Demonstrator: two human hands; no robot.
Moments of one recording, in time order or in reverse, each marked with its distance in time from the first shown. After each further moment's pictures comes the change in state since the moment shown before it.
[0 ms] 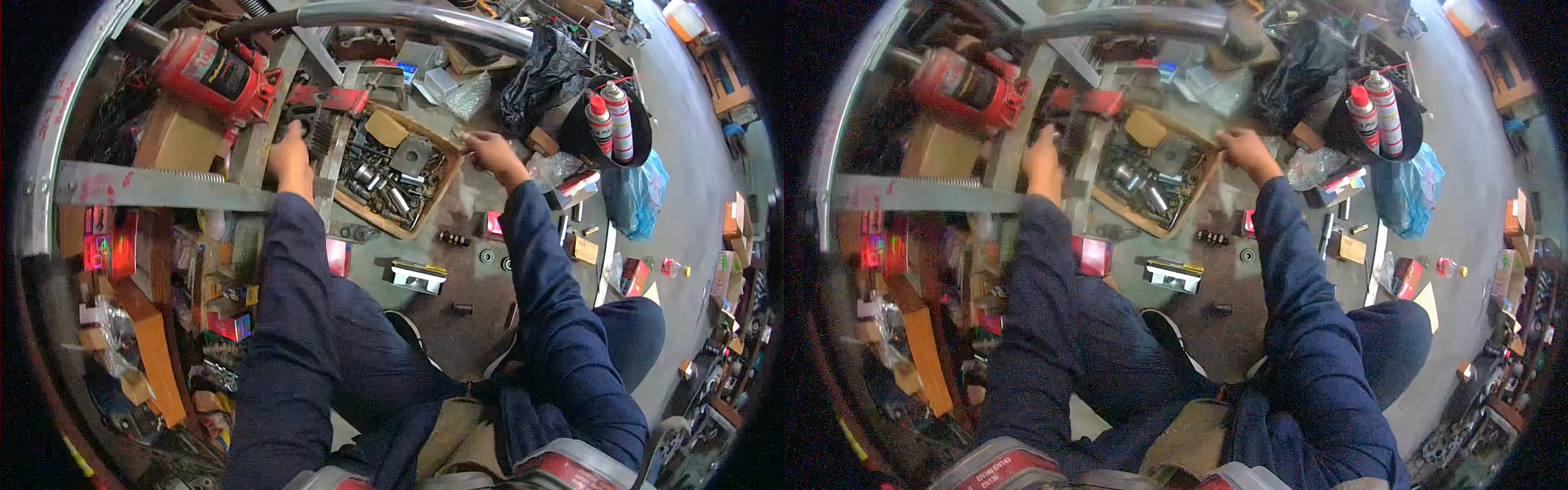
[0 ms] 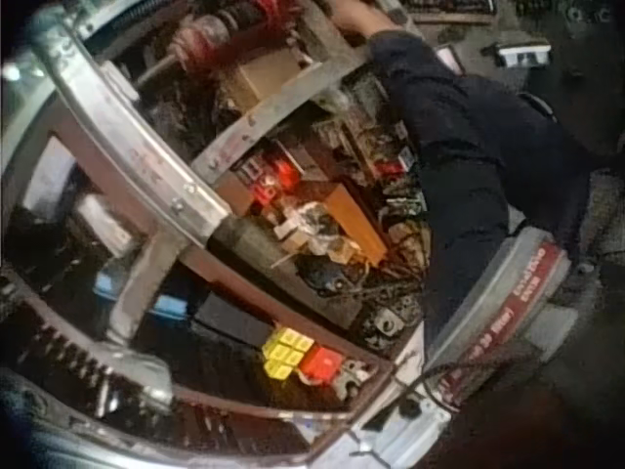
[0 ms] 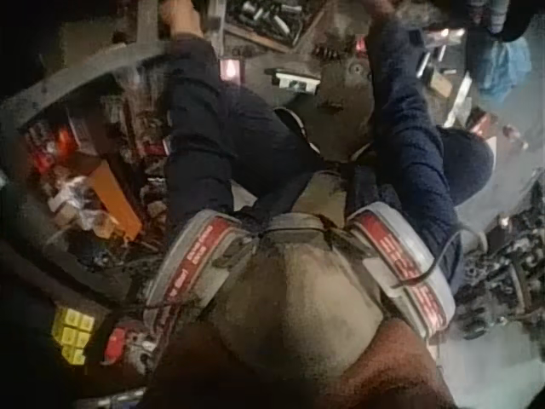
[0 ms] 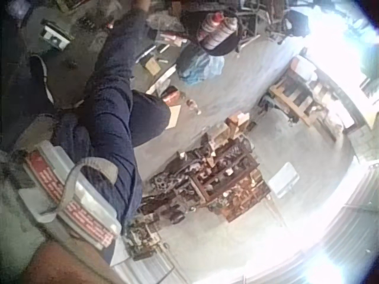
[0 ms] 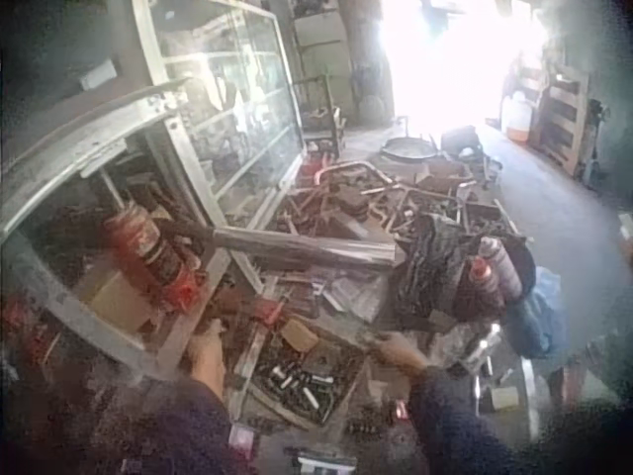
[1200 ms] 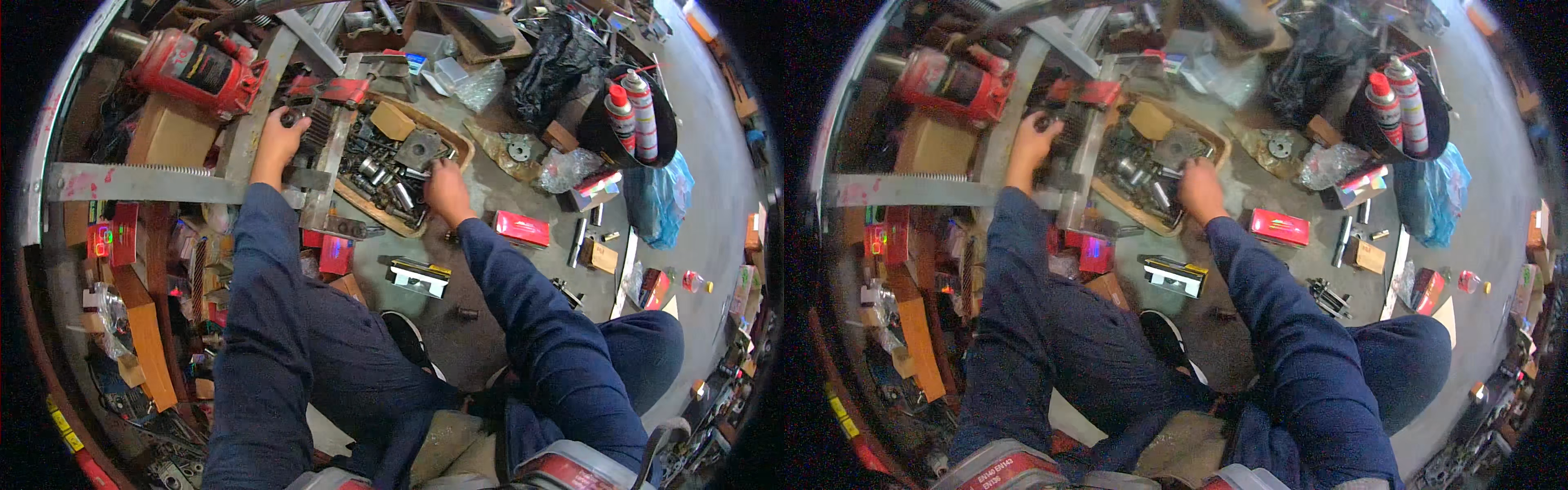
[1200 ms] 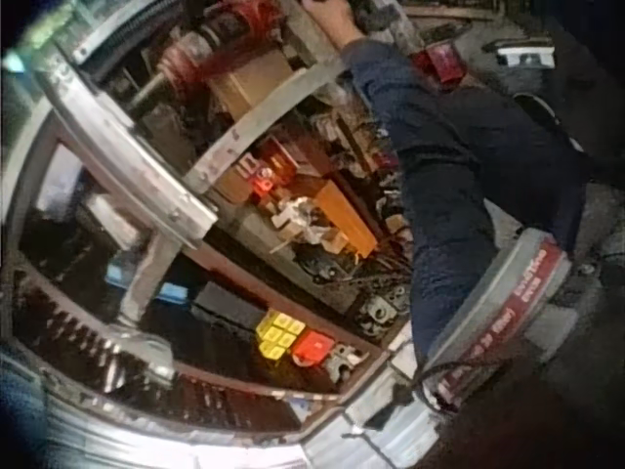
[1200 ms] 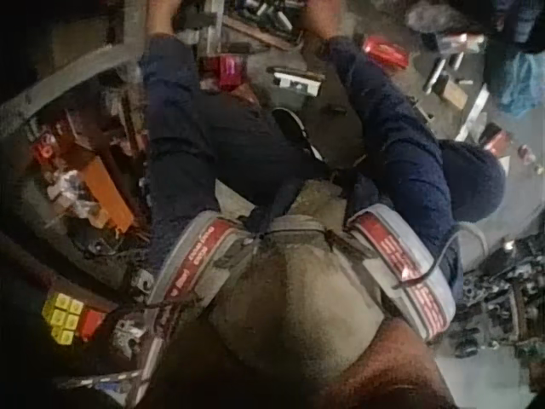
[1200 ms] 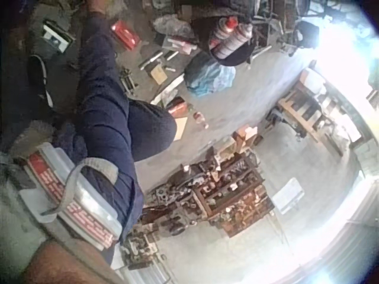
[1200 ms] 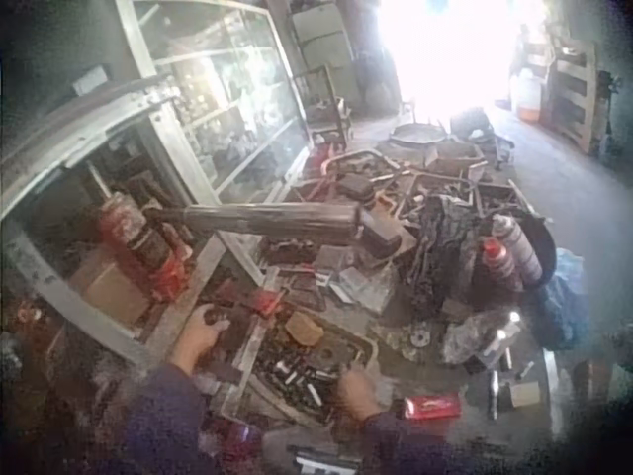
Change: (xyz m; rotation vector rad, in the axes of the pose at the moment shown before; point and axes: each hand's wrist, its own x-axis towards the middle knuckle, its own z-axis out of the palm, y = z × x) left_hand 0.047 0.011 -0.015 0.907 -0.418 0.686; right_hand -0.024 0.076 0.119 -0.721 0.274 -0.485
